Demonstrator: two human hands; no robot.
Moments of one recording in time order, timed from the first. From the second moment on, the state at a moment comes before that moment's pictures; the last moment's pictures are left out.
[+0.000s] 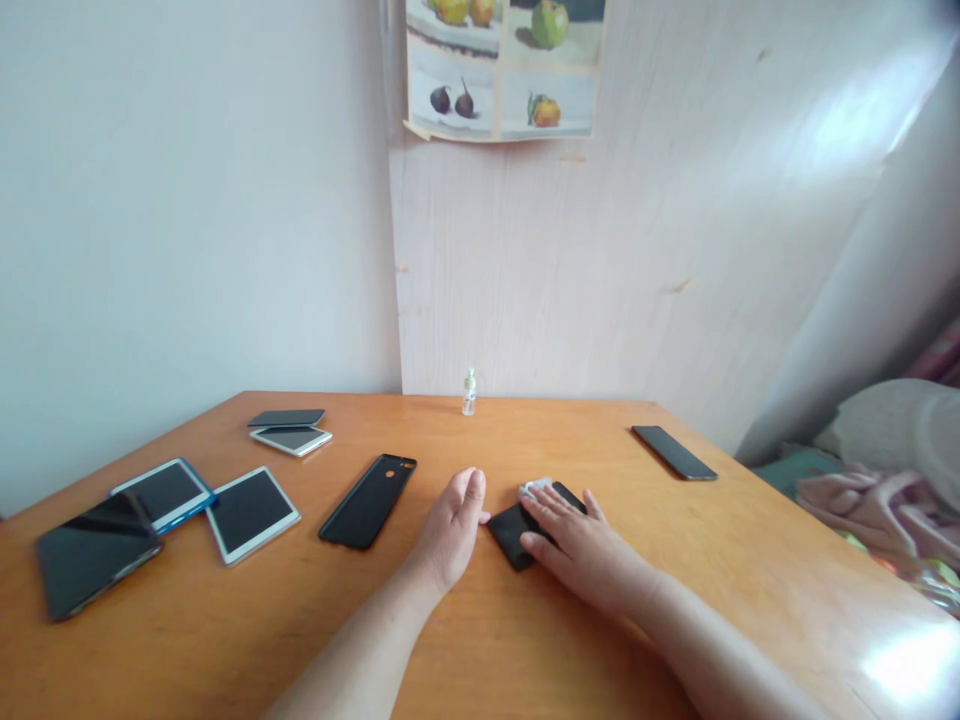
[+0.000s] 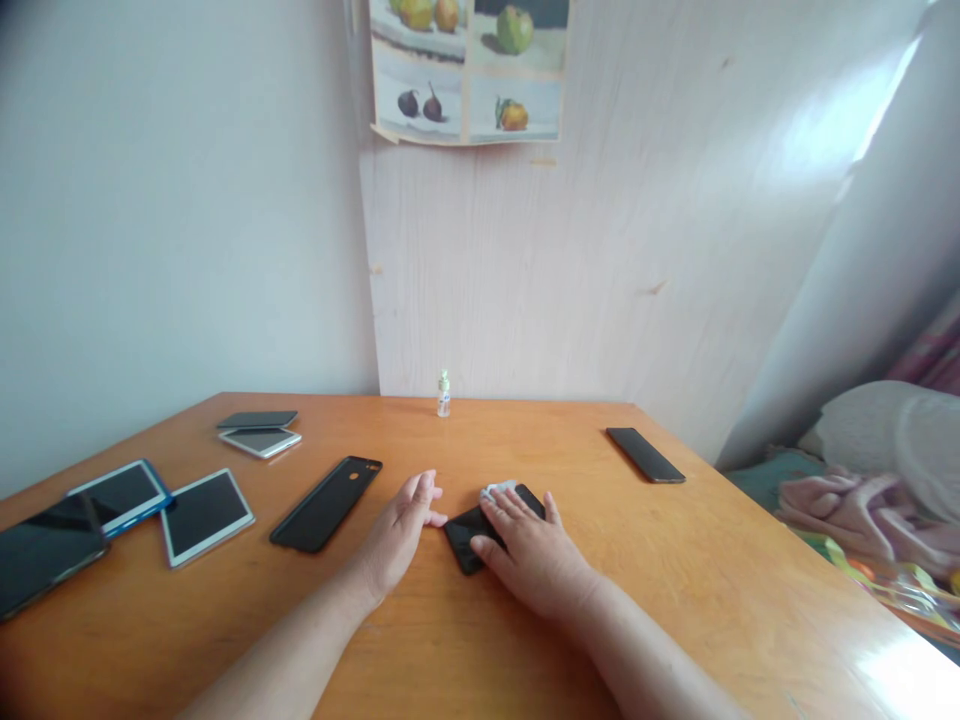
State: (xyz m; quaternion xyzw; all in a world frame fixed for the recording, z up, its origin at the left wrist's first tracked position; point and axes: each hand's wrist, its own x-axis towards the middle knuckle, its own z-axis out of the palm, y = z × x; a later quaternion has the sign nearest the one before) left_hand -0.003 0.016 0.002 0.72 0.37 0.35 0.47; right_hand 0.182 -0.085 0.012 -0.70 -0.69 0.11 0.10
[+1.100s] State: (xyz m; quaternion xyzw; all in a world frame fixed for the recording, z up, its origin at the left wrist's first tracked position) left_hand -0.002 0.013 0.005 0.72 0.35 0.37 0.48; right_hand 0.252 -0.074 -0.002 -0.77 -0.49 0.09 0.40
